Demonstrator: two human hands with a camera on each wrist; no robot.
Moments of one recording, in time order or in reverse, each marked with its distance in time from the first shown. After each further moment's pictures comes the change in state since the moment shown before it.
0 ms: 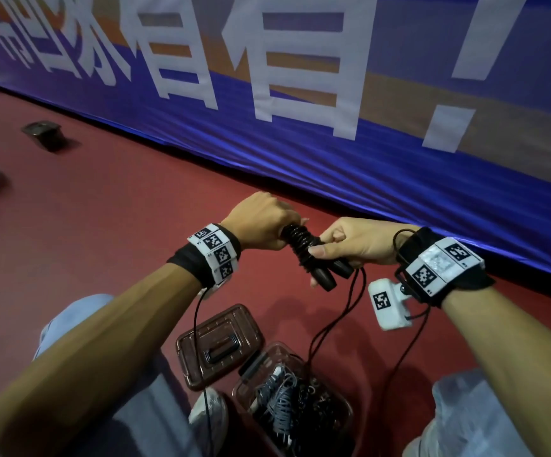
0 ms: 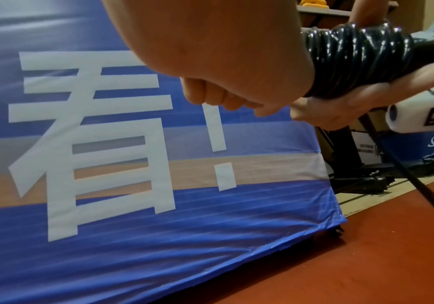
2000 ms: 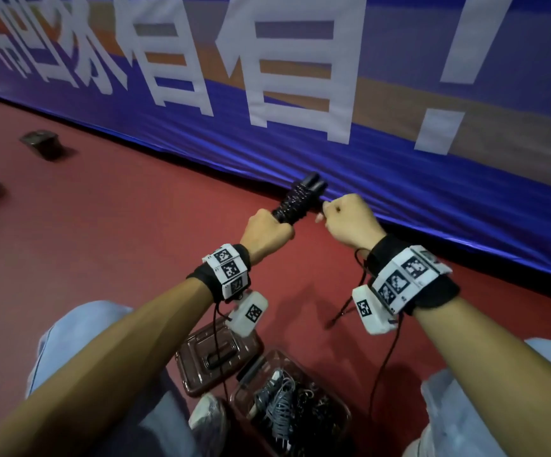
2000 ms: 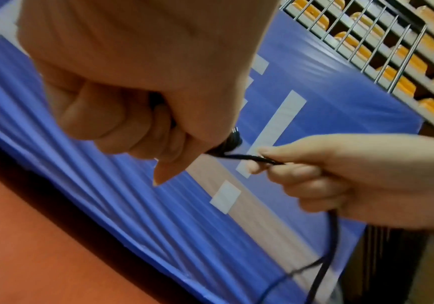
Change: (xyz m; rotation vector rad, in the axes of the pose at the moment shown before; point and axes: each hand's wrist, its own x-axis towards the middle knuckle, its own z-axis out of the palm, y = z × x) left_hand 0.013 0.019 0.038 -0.611 -0.097 -1.226; right_hand 0.039 0.005 -0.006 -0.209 0.978 0.153
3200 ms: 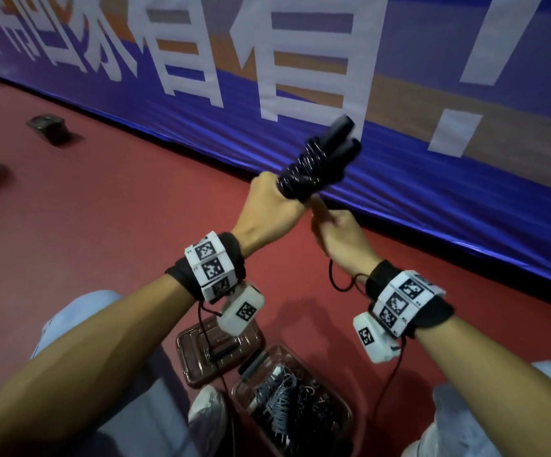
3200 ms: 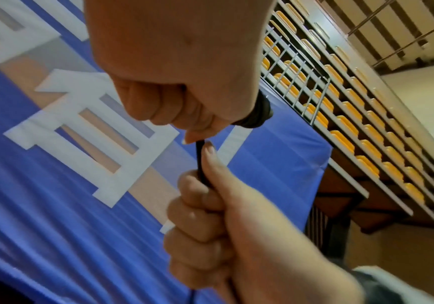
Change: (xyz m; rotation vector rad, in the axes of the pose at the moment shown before) left_hand -0.039 0.031 -0.045 -0.242 0.153 0.551; right_hand -0.044 -0.015 0.029 0.372 -0.104 -0.248
